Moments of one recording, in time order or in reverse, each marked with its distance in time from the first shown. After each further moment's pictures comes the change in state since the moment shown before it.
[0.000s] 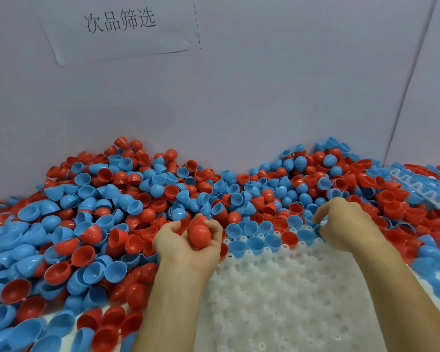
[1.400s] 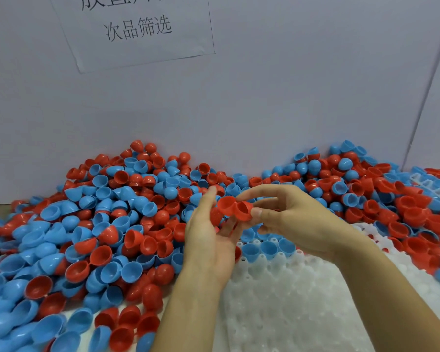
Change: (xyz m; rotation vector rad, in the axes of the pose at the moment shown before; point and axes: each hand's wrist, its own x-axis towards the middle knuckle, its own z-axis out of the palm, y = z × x) left_hand -0.003 -0.016 0.006 0.649 -0.371 0.189; right_hand -0.052 -0.082 -0.020 0.943 -0.492 -0.558
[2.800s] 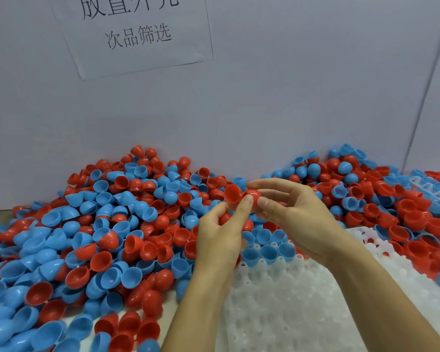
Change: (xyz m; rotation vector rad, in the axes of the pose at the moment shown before) left_hand -0.001 -0.010 0.000 0.707 -0.111 0.248; right_hand 0.007 0.015 -0.003 0.175 0.190 -0.184
